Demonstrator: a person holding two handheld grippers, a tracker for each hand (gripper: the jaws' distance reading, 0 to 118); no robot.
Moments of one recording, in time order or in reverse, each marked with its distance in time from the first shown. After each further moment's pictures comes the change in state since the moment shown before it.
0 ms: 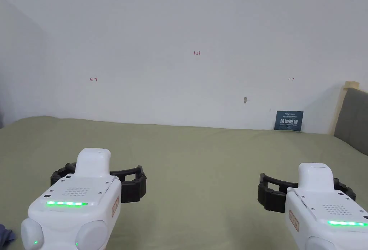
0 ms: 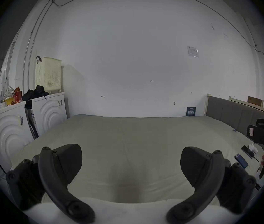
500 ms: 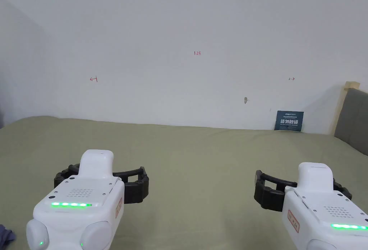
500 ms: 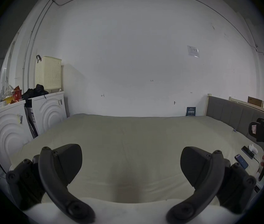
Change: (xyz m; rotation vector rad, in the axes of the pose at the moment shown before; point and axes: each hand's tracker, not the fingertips) left arm 0.003 -0.003 -0.004 -0.004 0.001 0.007; right arm -0.004 -0.001 0.006 0.044 0.065 -0.067
